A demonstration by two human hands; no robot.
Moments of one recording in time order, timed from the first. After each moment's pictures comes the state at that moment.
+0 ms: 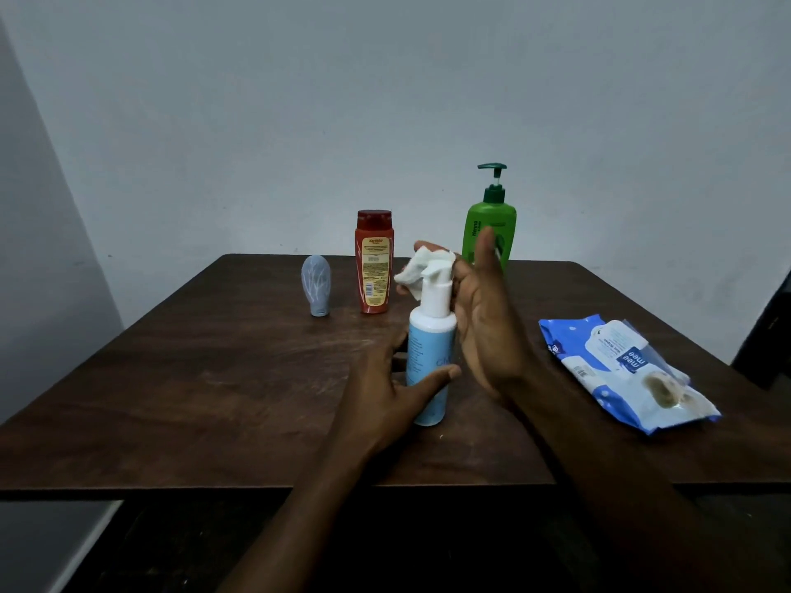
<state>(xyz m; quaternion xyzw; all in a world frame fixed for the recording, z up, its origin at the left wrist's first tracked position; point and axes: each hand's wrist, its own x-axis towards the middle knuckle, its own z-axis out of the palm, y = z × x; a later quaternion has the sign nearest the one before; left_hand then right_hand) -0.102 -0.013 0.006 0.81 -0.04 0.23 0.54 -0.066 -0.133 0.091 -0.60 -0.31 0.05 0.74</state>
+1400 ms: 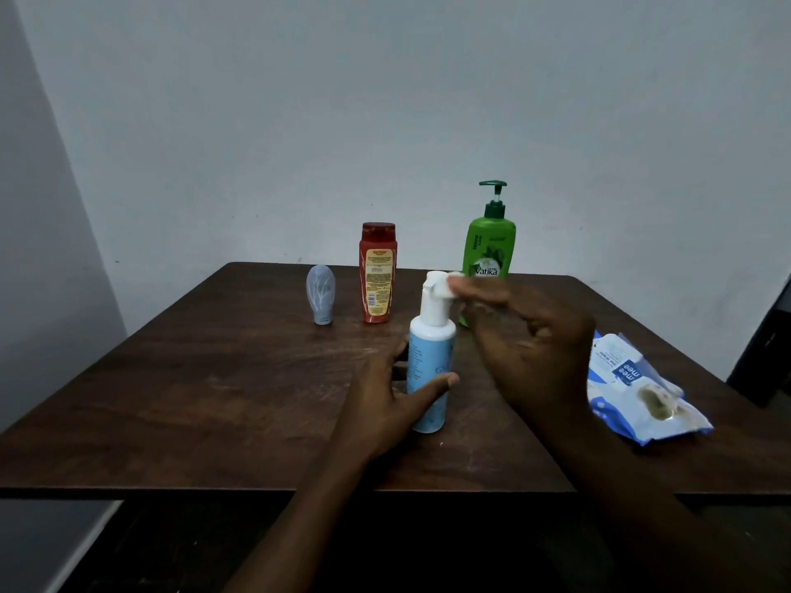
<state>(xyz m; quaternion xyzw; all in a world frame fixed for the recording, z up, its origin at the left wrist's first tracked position) -0.106 -0.014 0.009 0.81 -0.03 0.23 0.54 -0.087 -0.173 0.087 -0.66 -0.38 -0.44 0.47</state>
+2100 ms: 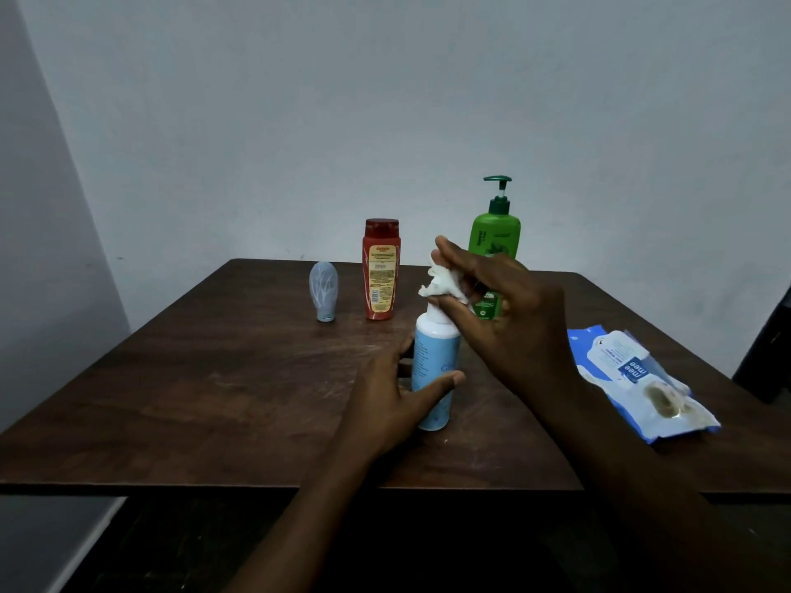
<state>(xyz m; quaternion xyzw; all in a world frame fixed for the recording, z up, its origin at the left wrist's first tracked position) -0.104 -0.015 0.010 0.82 -0.04 0.23 0.53 -0.063 -0.164 0.098 -0.72 -0.41 -0.43 0.36</state>
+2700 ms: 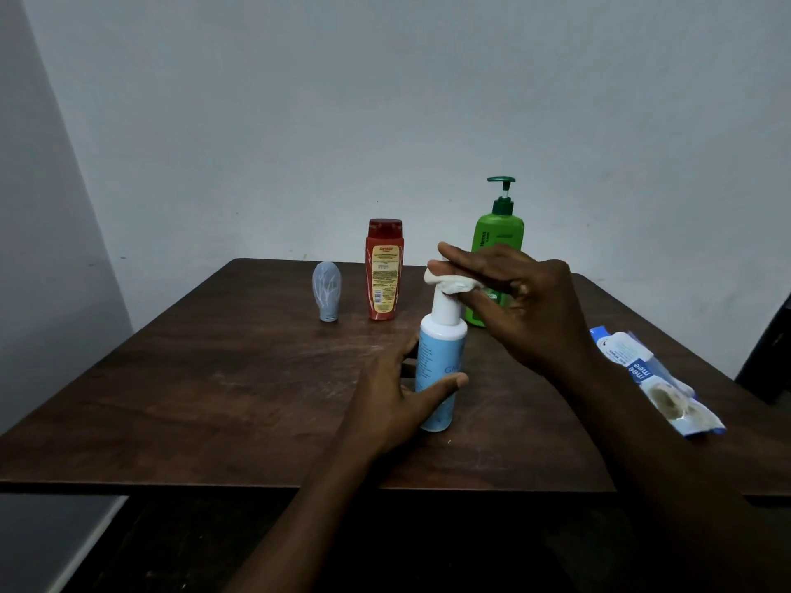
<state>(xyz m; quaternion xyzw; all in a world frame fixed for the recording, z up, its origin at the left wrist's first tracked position) -0.105 -0.011 0.011 0.82 -0.05 0.22 0.53 -0.049 -0.175 0.111 -0.71 -0.48 -0.35 0.38</state>
